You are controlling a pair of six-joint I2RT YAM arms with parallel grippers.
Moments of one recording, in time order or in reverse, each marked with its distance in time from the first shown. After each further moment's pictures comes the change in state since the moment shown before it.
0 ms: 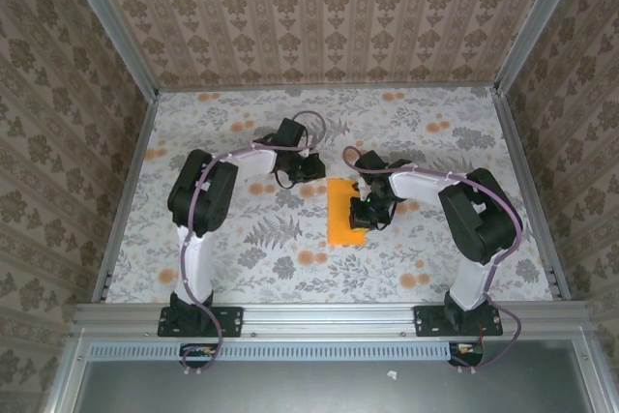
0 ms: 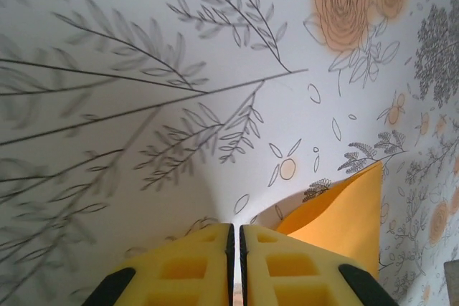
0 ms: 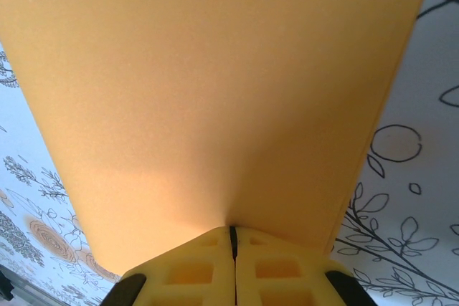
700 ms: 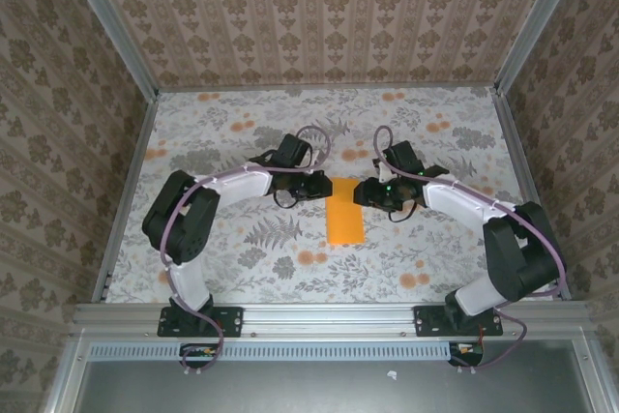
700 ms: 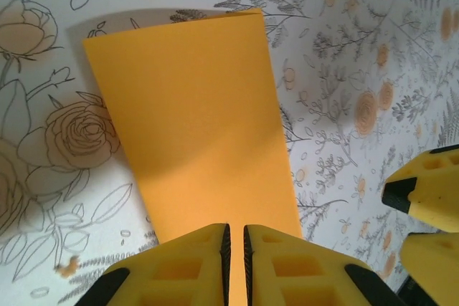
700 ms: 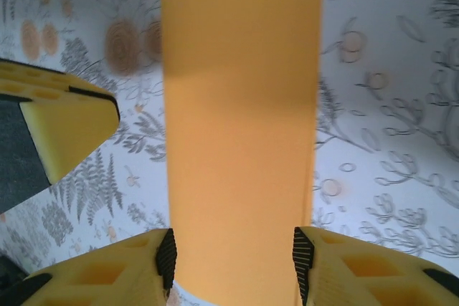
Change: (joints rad) left arm -0.124 -0.233 -0.240 0.058 0.031 -0.071; right arm -0.117 -0.304 -0.168 0.262 0.010 0.064
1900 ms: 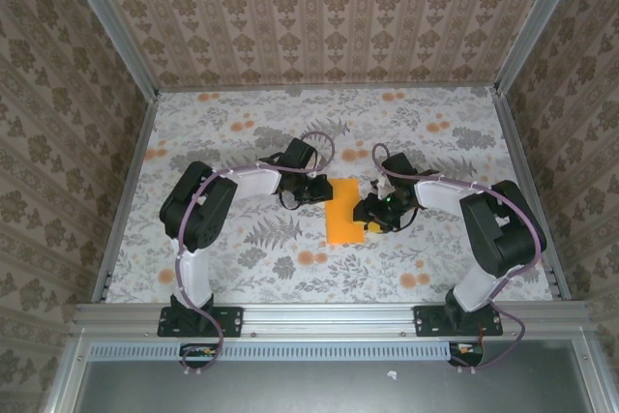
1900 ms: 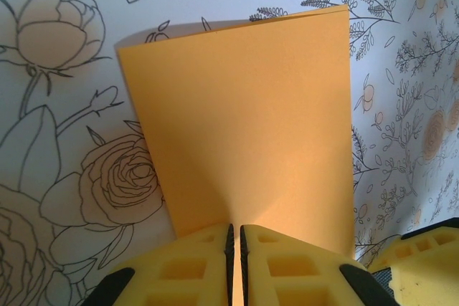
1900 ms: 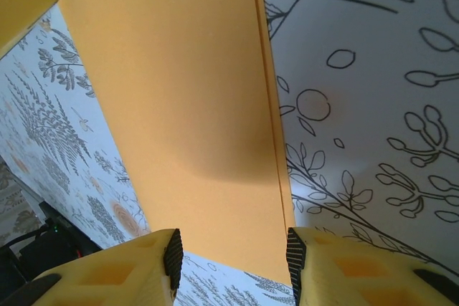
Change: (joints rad) left arm 0.001 0.118 0.040 0.011 -0.029 -0.012; right arm -0.023 0.169 -0.032 -0.045 -0.224 0.042
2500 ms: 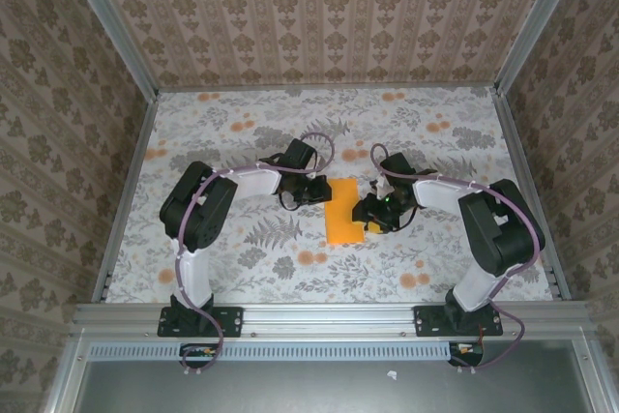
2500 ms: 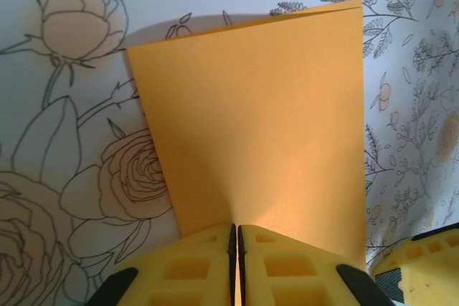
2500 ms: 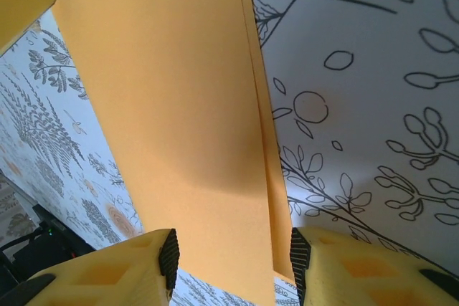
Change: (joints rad) left arm -0.005 0.000 -0.003 -0.016 -0.023 -0.001; right arm 0.010 0.006 0.012 -0.014 0.016 0.004
